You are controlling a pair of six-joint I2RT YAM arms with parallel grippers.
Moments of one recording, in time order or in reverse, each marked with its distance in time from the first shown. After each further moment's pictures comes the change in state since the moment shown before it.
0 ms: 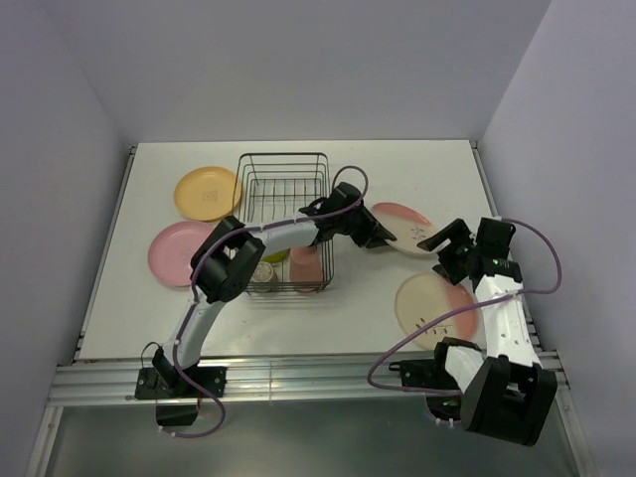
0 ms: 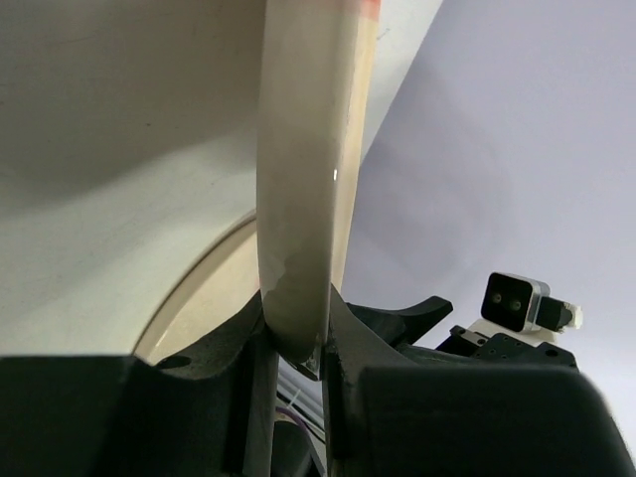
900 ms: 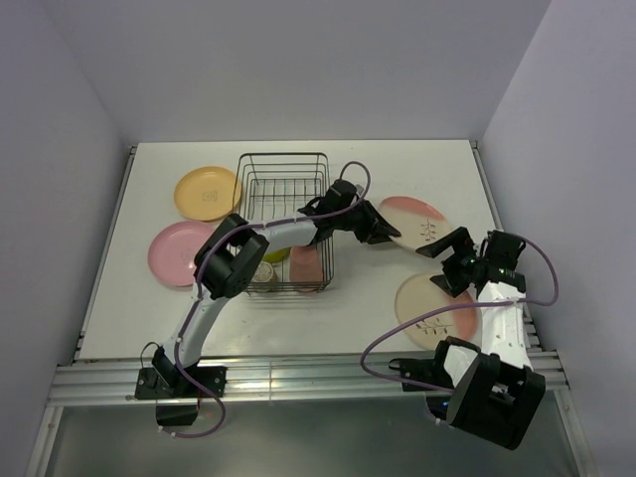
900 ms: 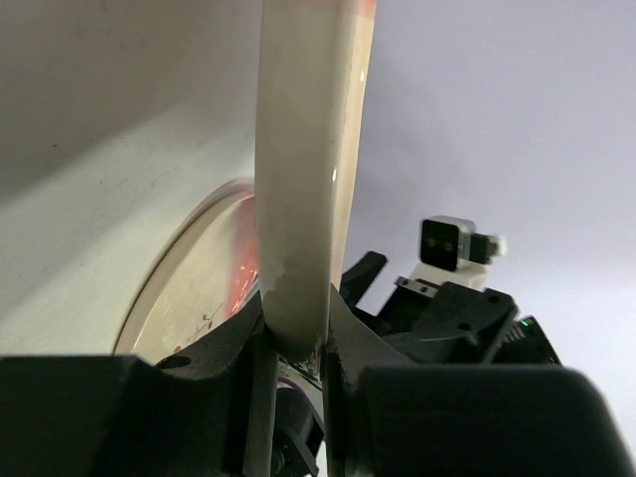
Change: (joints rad) left arm 0.027 0.049 0.011 0.183 0.158 0.017; right arm -0.131 -0.040 -0.052 -0.042 -0.193 -0.050
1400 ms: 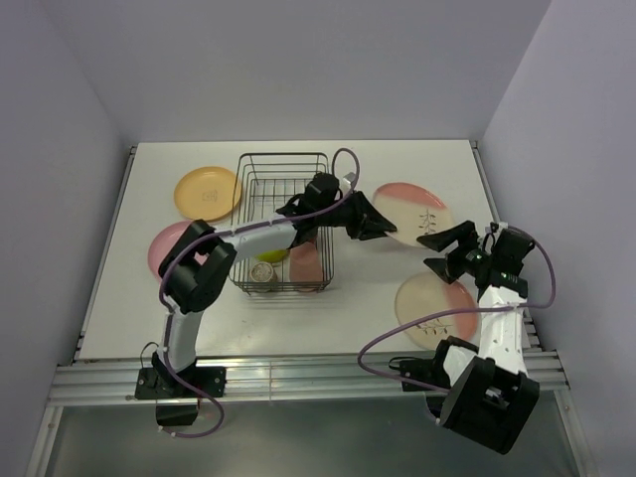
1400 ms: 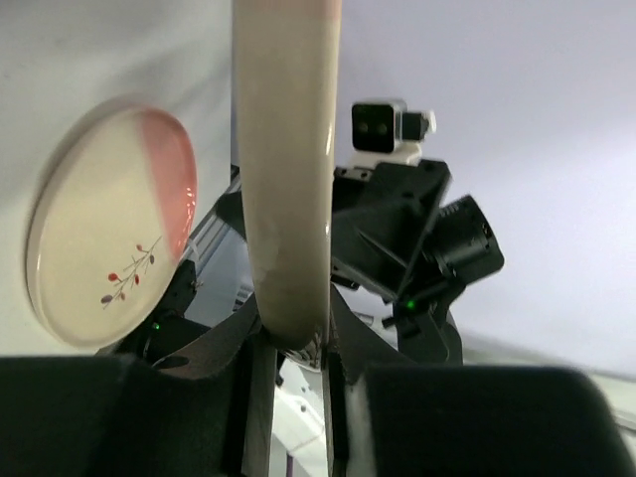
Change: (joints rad) left arm 0.006 -0.249 -0.208 0.121 0.069 0.013; right arm -0.061 -0.024 -0.034 0.138 -0.229 0.086
